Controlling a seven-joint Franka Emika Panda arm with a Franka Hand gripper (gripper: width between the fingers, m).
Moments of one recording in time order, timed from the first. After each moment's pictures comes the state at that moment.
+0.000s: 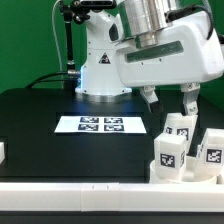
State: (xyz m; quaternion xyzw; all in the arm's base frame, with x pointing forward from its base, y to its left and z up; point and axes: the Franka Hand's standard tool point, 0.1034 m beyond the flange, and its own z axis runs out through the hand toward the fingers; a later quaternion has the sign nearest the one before) arm 0.603 0.062 0.109 -0.86 0.50 0.00 0.14
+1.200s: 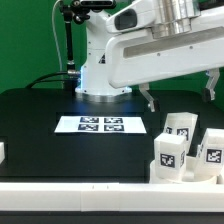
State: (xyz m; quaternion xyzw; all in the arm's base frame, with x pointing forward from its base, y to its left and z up) arm 0.597 0.080 0.119 -0.99 -0.03 -0.05 0.10
